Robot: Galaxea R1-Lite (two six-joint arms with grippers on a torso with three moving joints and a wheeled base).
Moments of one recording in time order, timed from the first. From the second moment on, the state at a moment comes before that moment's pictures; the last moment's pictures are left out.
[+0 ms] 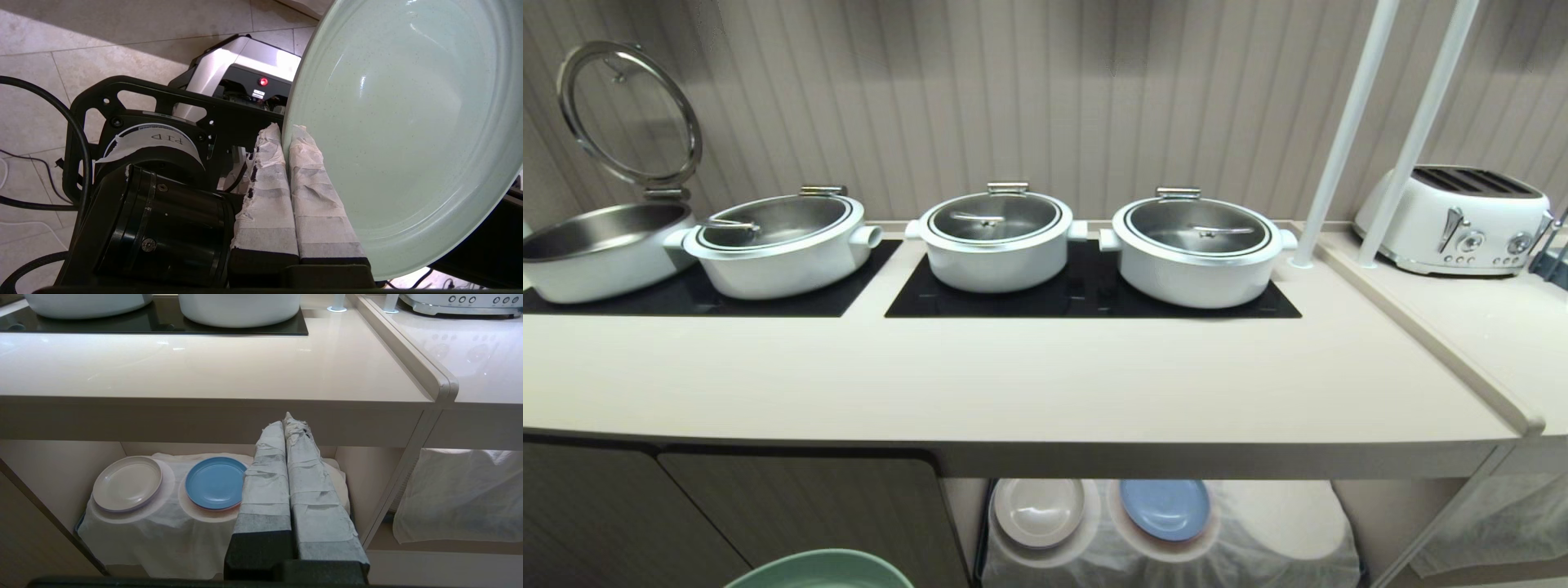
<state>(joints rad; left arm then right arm) -0.27 0.78 -0.64 0.93 -0.10 -0.64 0.00 0.00 0.00 0.00 0.00 -0.01</state>
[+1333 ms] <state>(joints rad) -0.27 0.79 -0.64 0.93 -0.14 -0.64 0.00 0.00 0.00 0.00 0.00 -0.01</state>
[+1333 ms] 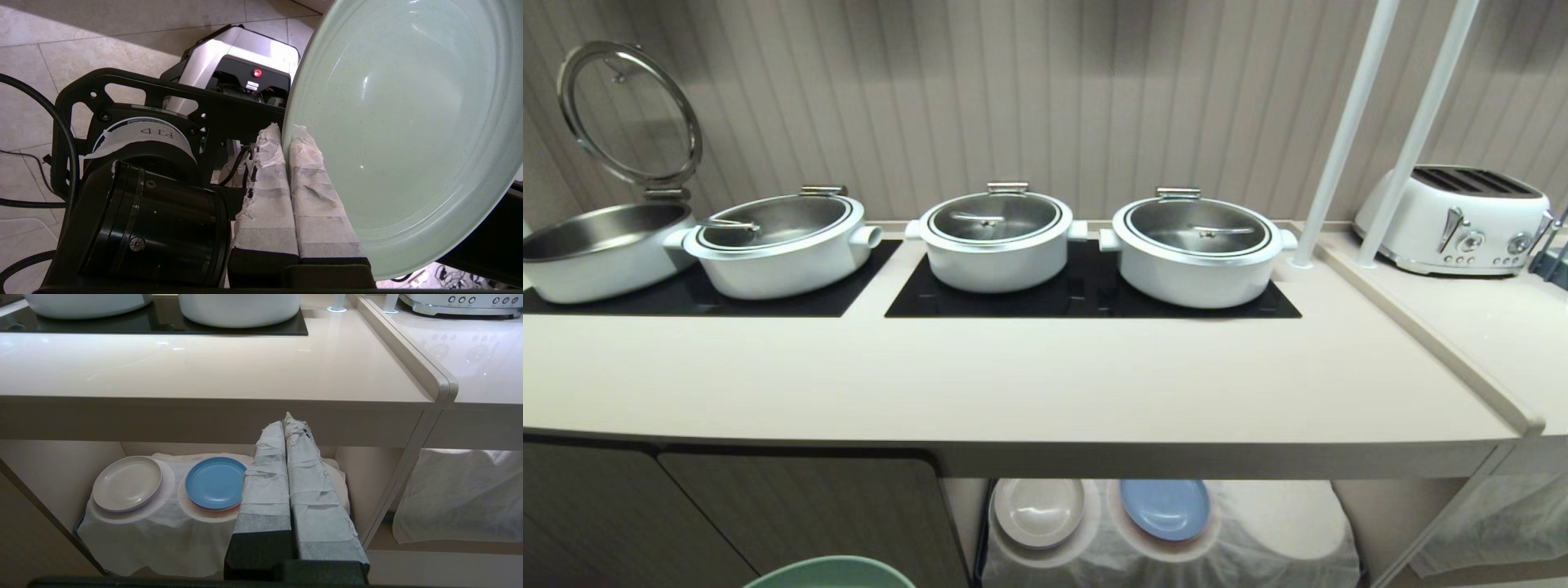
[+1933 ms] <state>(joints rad) -0.27 0.79 -0.62 0.92 -0.14 -0.64 0.00 0.00 0.00 0.00 0.00 -0.01</state>
